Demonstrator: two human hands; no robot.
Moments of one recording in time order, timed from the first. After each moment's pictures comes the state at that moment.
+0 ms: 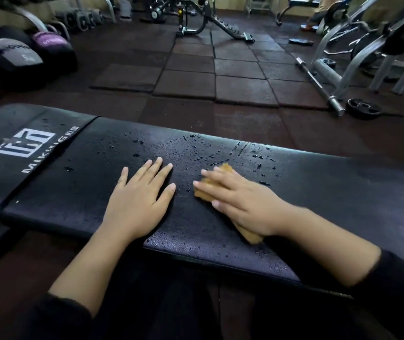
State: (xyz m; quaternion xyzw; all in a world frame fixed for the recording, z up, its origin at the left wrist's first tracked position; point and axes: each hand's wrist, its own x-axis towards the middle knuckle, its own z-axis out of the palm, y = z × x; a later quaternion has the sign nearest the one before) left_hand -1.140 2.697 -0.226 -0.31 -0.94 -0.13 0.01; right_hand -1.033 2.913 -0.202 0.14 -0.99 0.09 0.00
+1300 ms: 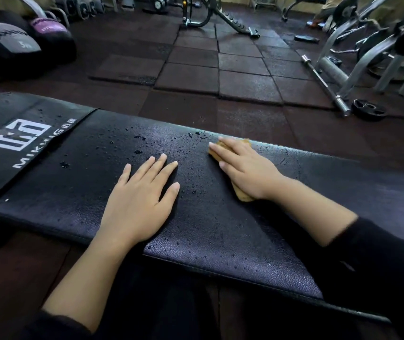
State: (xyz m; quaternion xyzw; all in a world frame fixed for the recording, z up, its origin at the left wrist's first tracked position) left_hand -1.141 2.699 -0.228 -0.31 -0.94 -0.14 0.03; right_hand -1.098 2.937 -0.208 0.00 -0.99 0.11 0.04
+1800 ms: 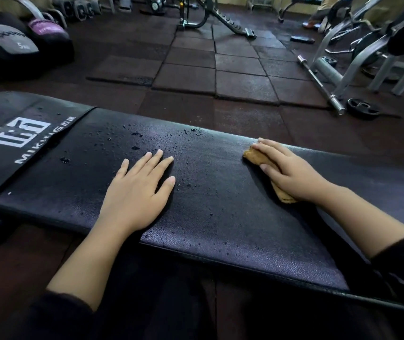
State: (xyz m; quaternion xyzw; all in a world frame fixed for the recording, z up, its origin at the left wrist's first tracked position) left_hand -1.141 2.699 -0.227 -0.31 -0.94 -0.13 0.01; right_hand -1.039 3.006 -0.210 -0.02 -0.98 0.18 0.09
